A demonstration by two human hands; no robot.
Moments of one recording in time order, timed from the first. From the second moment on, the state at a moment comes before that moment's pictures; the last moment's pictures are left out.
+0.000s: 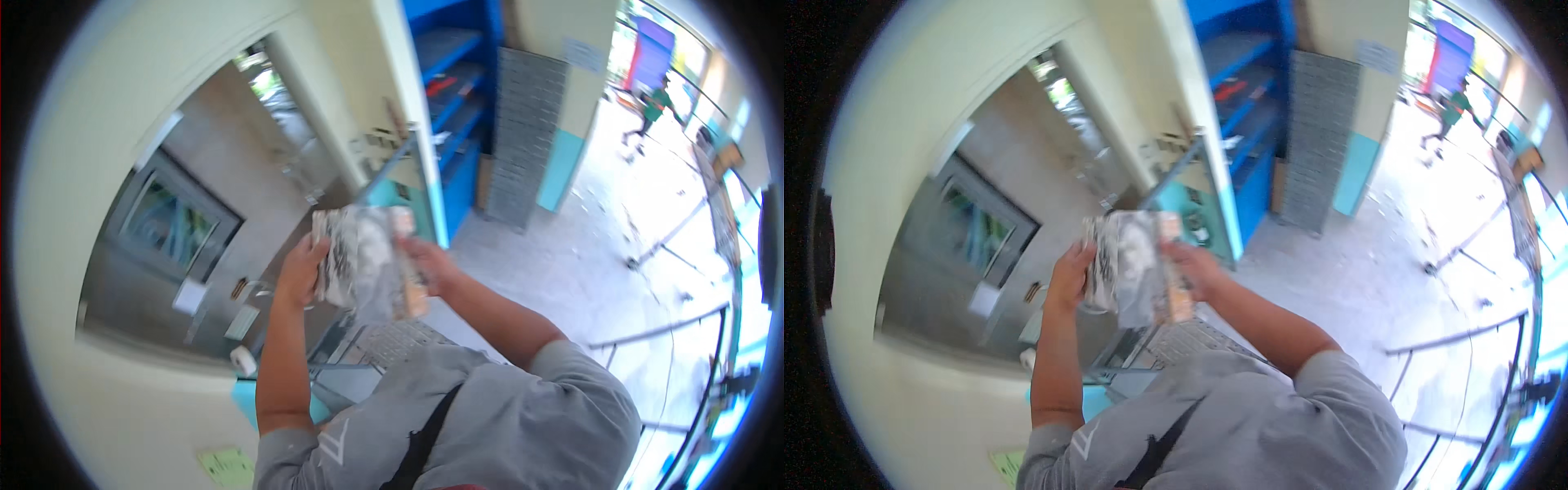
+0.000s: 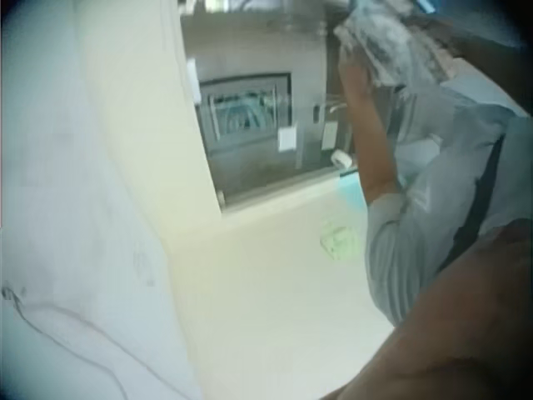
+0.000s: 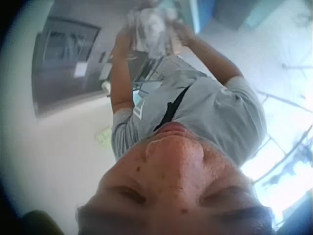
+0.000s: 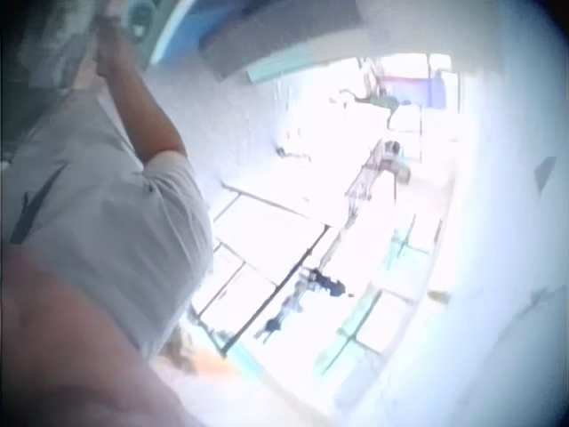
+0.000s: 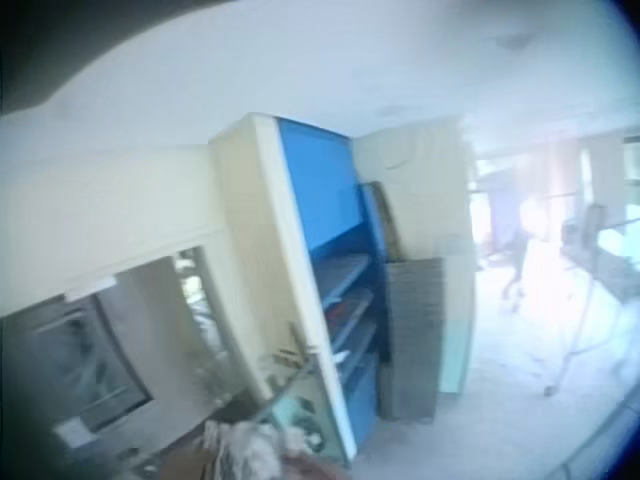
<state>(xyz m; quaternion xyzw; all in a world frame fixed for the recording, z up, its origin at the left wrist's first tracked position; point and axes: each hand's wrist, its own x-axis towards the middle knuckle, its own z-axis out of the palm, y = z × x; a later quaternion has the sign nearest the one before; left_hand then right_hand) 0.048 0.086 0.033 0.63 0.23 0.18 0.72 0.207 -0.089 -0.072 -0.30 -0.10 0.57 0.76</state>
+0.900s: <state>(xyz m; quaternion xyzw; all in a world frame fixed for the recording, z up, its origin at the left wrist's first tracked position) 0.098 -0.001 0.040 0.82 0.20 0.26 0.46 0.241 -0.177 -0.063 -0.43 -0.17 0.14 0.88</state>
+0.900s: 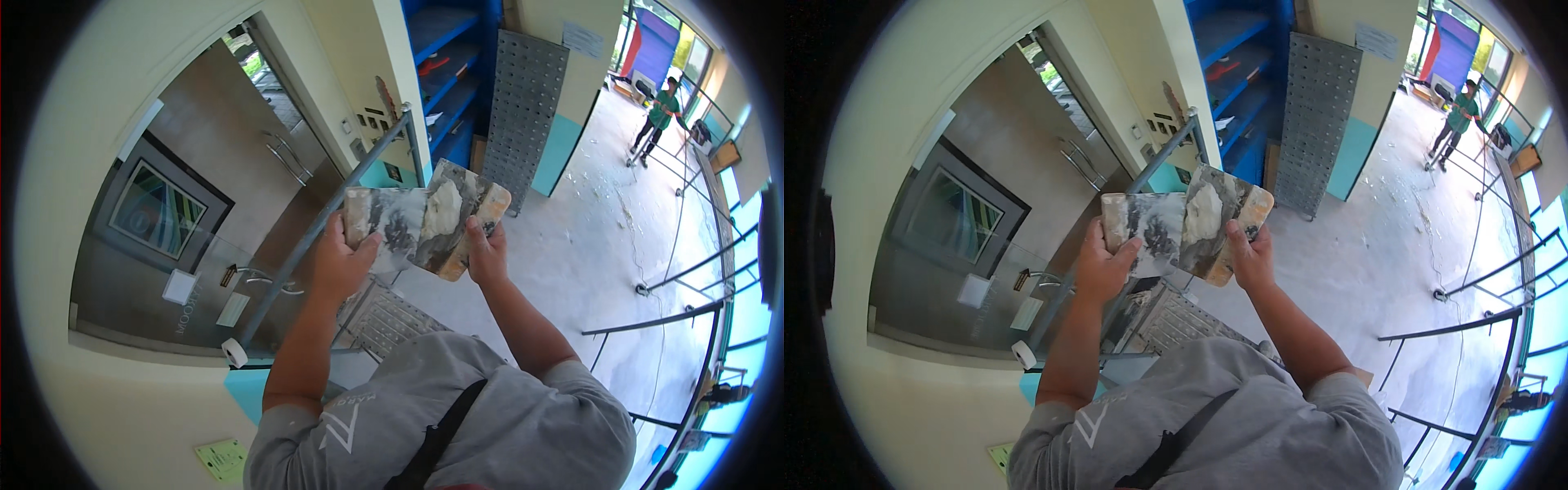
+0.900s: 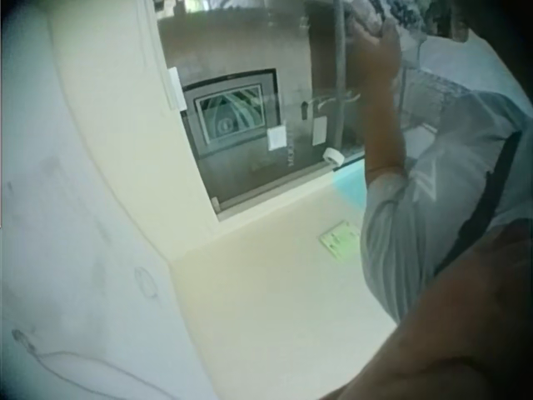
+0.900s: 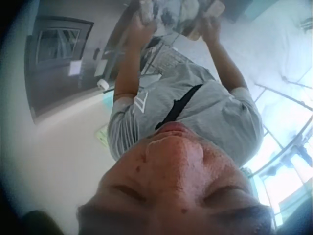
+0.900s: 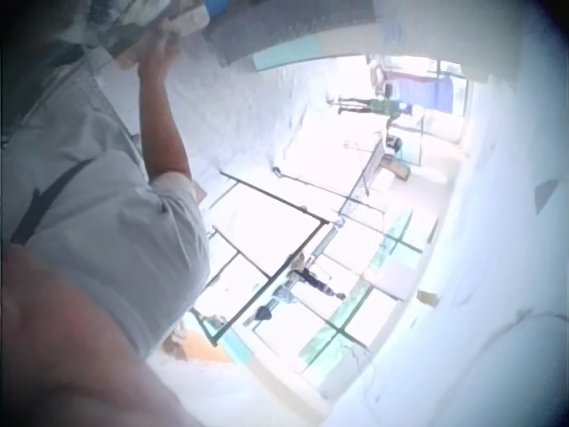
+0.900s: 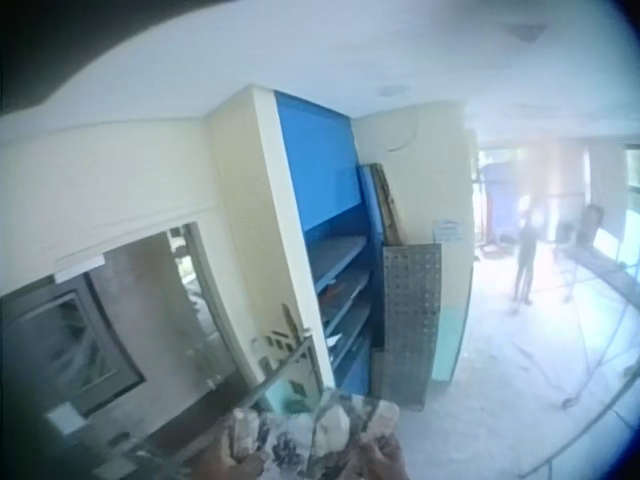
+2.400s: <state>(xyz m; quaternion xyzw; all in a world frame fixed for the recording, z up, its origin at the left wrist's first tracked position) -0.217 0.097 0.698 0.55 -0.26 0.72 0.34 0.268 -0.123 -0.112 -0.60 -0.27 0.17 0.74</state>
